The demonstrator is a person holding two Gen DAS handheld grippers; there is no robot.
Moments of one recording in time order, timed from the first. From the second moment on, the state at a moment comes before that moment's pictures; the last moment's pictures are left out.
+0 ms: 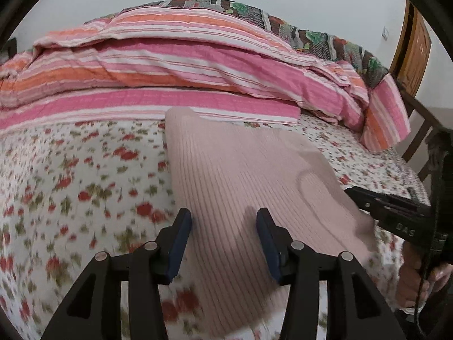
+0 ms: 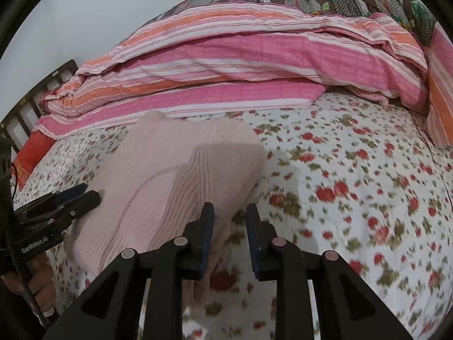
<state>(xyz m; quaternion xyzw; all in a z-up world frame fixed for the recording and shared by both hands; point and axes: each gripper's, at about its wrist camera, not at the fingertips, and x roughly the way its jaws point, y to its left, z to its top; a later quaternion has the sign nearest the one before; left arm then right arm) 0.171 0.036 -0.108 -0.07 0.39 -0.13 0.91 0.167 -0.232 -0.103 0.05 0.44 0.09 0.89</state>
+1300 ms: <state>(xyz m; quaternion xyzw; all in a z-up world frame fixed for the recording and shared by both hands) -0.002 0.017 0.007 -0.02 0.32 -0.01 0.95 -0.024 -0.243 0.005 0.02 0.36 0.00 0.93</state>
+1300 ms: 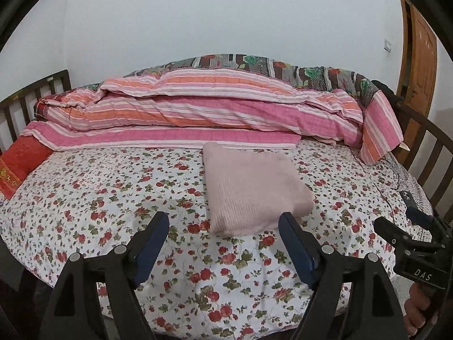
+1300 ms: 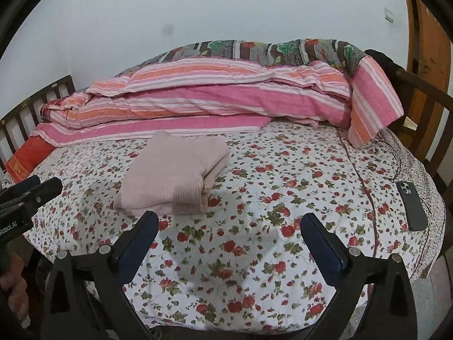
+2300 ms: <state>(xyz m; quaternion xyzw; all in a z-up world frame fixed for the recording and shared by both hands) -0.011 0.015 0.000 -0.02 0.33 -0.01 0.94 -0.038 -0.246 0.014 0.02 0.35 0.00 0.94</state>
